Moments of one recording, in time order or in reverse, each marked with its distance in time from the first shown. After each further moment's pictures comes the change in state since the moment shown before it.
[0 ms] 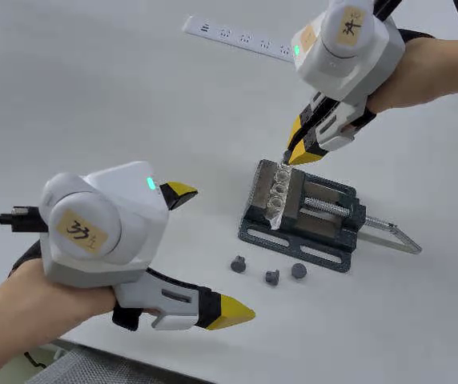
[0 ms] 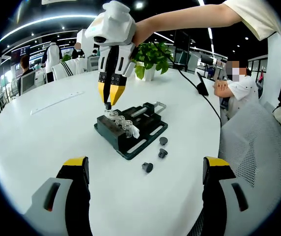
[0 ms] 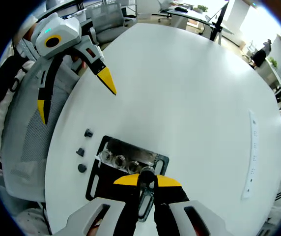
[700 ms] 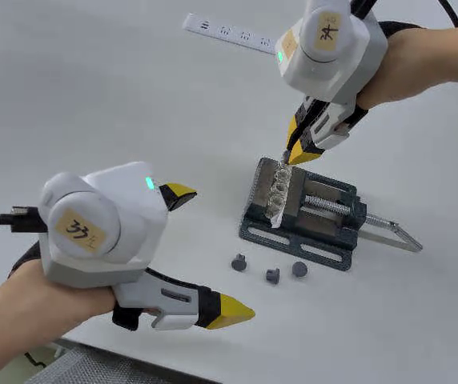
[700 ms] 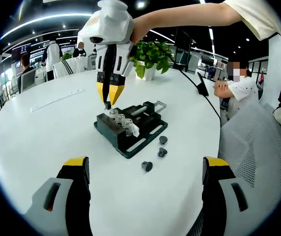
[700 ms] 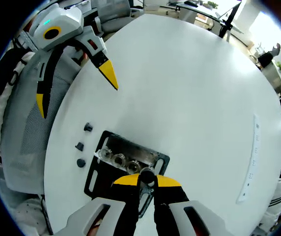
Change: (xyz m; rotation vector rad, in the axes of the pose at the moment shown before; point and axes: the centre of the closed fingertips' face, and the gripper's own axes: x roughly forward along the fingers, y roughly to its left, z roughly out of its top) left arm 0.000 0.002 -0.003 -0.011 0.001 -0.002; right arm 0.006 -0.001 0.002 -0.058 0.099 0.011
